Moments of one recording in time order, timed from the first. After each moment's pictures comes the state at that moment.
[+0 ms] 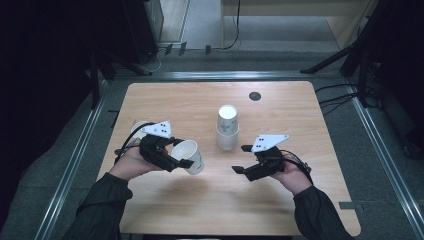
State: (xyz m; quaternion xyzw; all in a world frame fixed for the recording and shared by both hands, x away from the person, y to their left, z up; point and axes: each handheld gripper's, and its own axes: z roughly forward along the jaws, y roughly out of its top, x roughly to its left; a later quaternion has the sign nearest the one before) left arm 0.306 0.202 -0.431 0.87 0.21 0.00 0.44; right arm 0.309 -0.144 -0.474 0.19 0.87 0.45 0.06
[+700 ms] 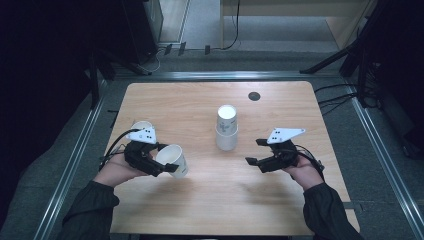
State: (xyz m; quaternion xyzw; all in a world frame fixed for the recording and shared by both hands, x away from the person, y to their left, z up) left arm 0.291 0.239 -0.443 0.88 0.24 0.02 0.41; right arm 0.328 -0.181 -0.475 0.24 0.85 0.45 0.08
